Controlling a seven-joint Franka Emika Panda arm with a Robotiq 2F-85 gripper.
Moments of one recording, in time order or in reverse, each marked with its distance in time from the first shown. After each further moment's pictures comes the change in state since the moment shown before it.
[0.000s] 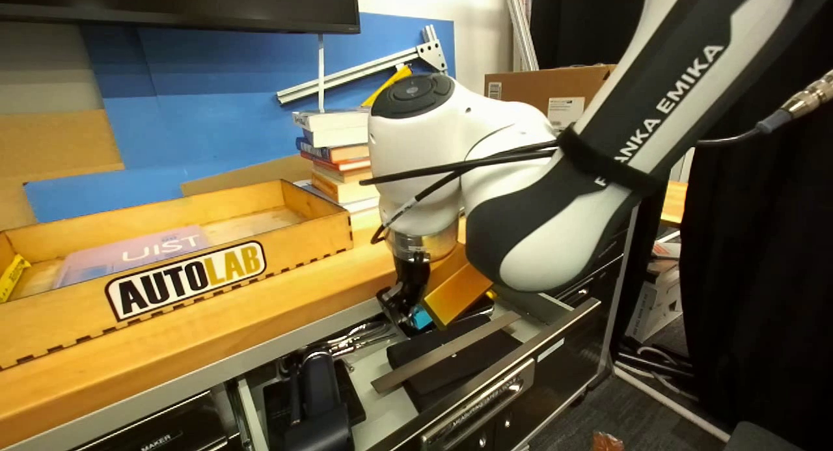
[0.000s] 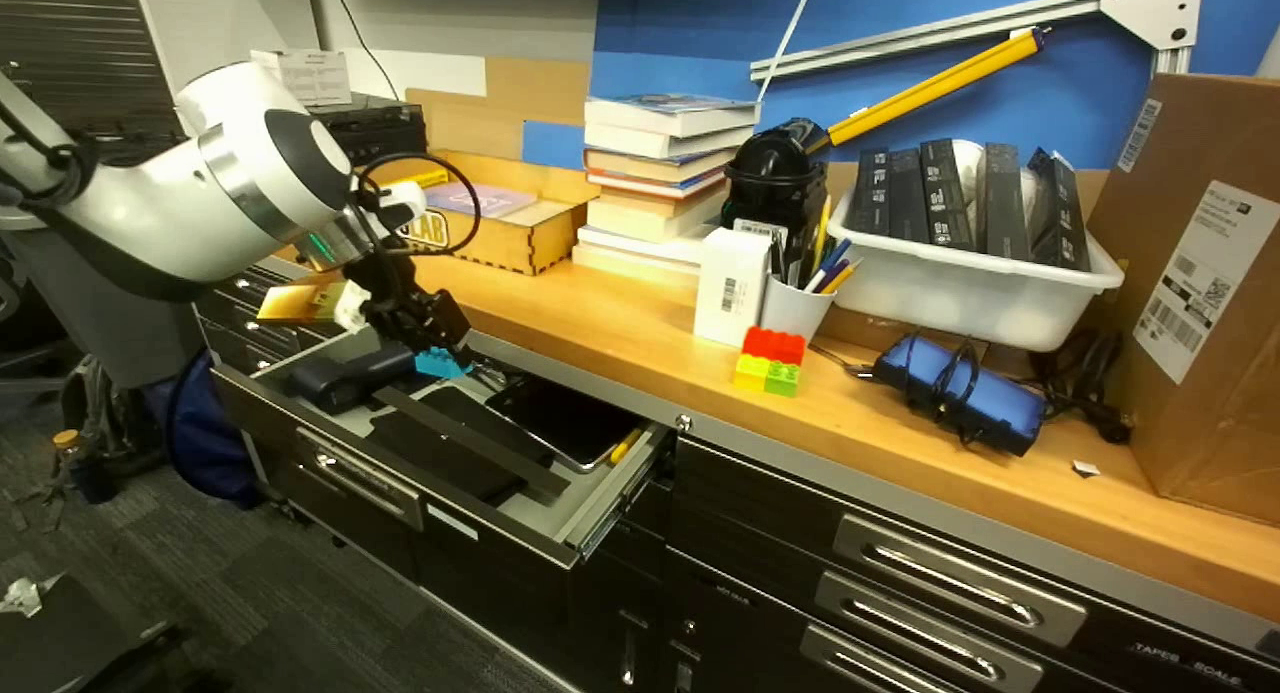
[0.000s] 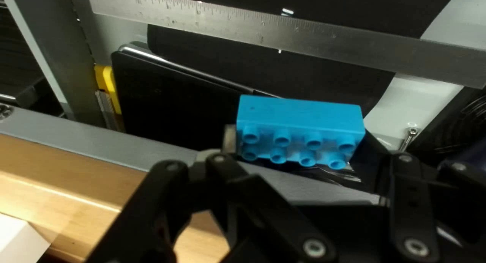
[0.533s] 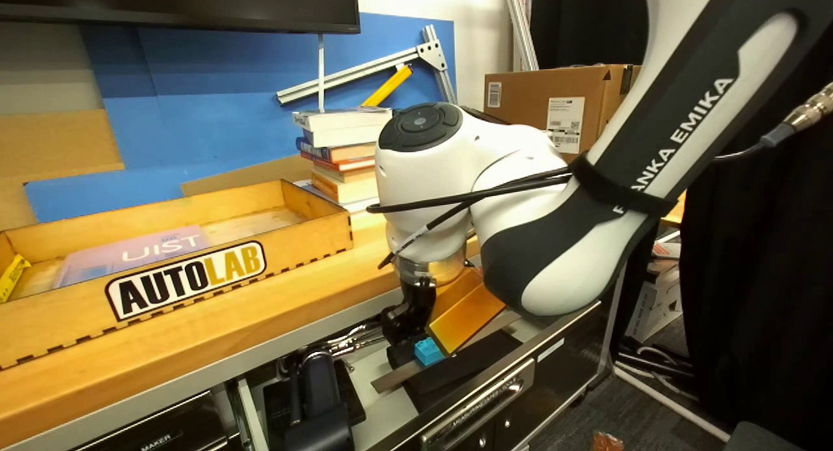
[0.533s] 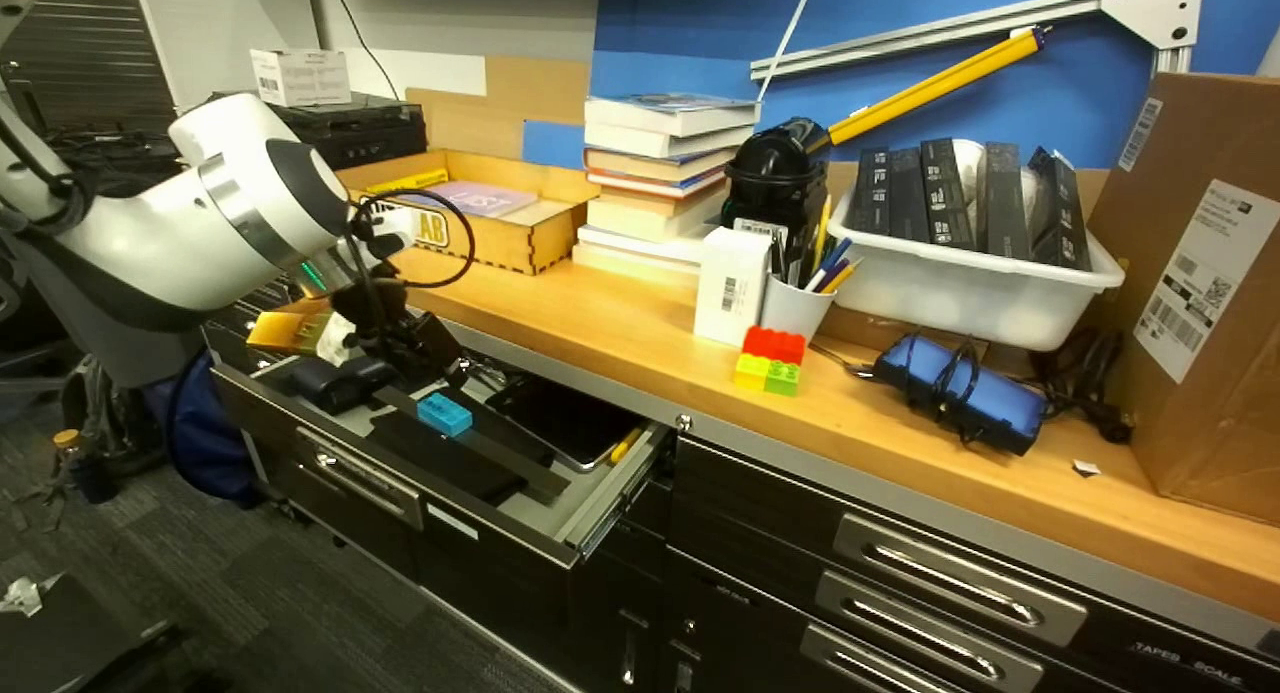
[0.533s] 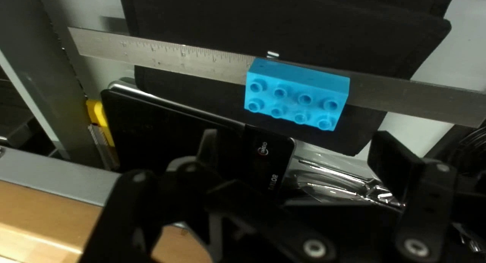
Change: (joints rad) arm 0.001 0.027 -0.002 -0.034 -0.062 0.030 0.114
